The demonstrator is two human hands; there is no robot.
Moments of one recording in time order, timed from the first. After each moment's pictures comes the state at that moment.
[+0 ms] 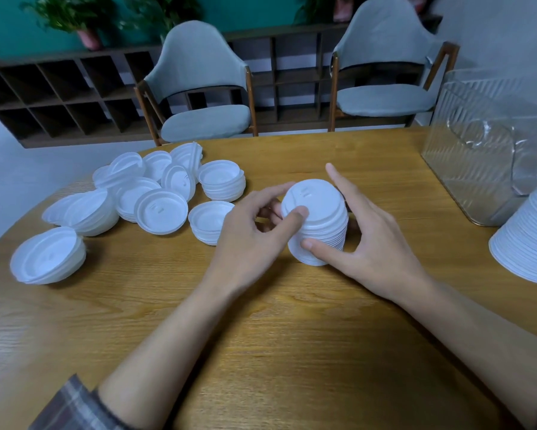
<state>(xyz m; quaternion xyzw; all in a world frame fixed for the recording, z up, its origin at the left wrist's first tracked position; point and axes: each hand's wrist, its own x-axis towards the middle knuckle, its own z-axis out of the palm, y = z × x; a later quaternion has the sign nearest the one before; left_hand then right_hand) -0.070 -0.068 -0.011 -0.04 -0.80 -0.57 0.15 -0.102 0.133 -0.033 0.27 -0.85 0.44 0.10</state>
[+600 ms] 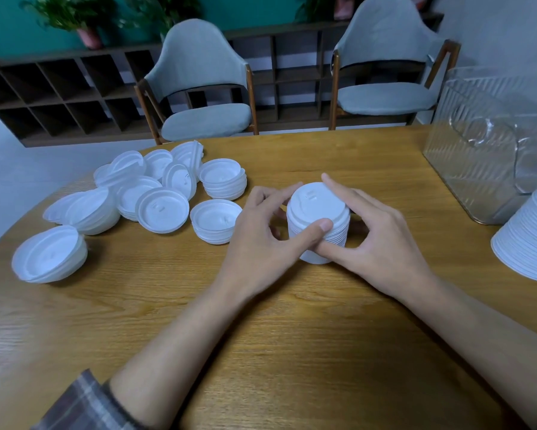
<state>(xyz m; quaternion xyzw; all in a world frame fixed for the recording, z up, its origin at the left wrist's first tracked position) -0.071 -0.062 -0.023 -0.08 -0.85 -0.50 0.17 -0.104 0.134 -0.035 0.27 -0.85 0.44 0.12</state>
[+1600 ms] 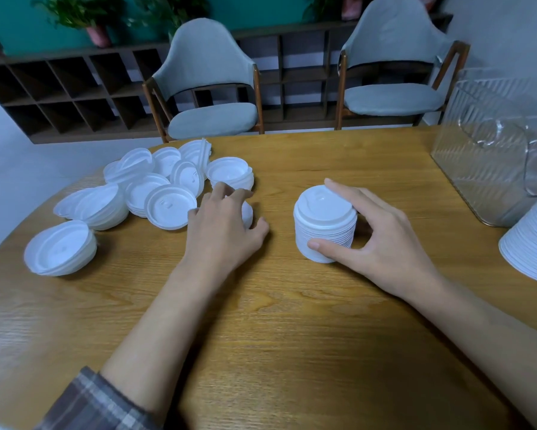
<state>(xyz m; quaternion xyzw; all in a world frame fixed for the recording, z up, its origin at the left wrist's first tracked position) -0.085 -0.114 -0.018 0.06 -0.97 -0.17 0.17 -0.104 0.134 -0.035 0.27 -0.85 0.44 0.11</state>
